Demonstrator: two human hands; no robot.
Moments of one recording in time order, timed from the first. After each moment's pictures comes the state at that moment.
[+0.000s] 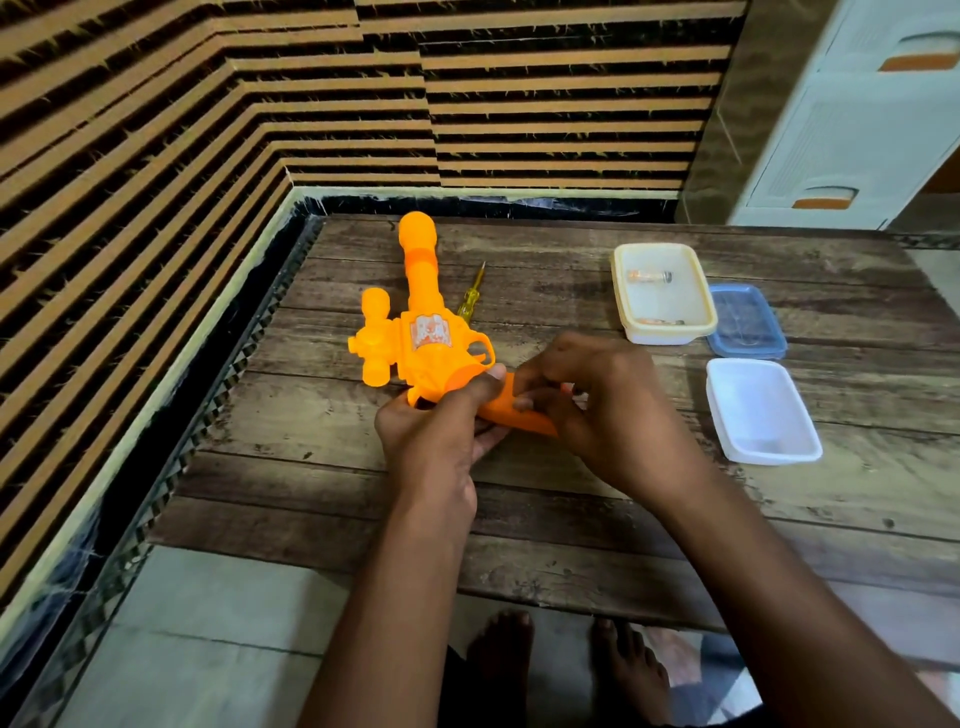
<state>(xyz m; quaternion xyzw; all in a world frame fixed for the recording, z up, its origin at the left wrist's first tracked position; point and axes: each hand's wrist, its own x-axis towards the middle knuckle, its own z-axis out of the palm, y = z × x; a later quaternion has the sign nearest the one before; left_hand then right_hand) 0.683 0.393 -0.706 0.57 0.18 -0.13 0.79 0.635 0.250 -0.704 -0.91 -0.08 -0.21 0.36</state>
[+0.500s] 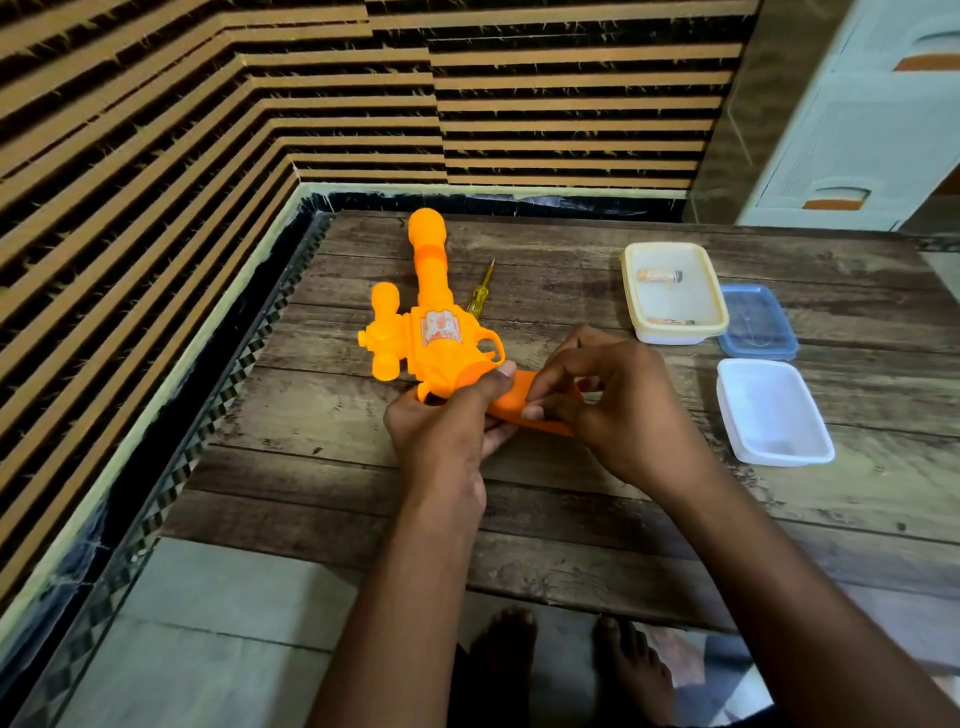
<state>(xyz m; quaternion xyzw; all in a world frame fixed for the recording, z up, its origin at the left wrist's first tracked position) 0.685 0.394 -0.706 0.56 0.19 -0.14 0.79 0.636 0.253 -0.707 -0.87 0.02 -0.15 0.47</state>
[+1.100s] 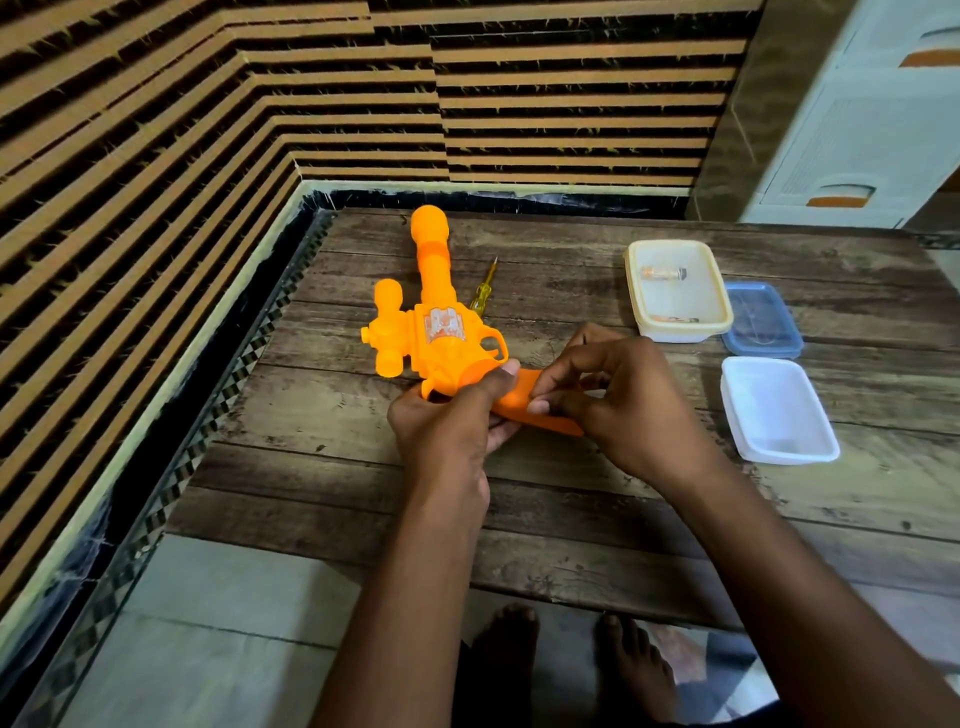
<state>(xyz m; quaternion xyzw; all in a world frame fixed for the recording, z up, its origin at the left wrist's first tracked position) 0.685 0.395 -0.708 0.57 0.18 -0.13 0.79 0.638 0.251 -0.706 -0.85 0.03 -0.12 0.51</state>
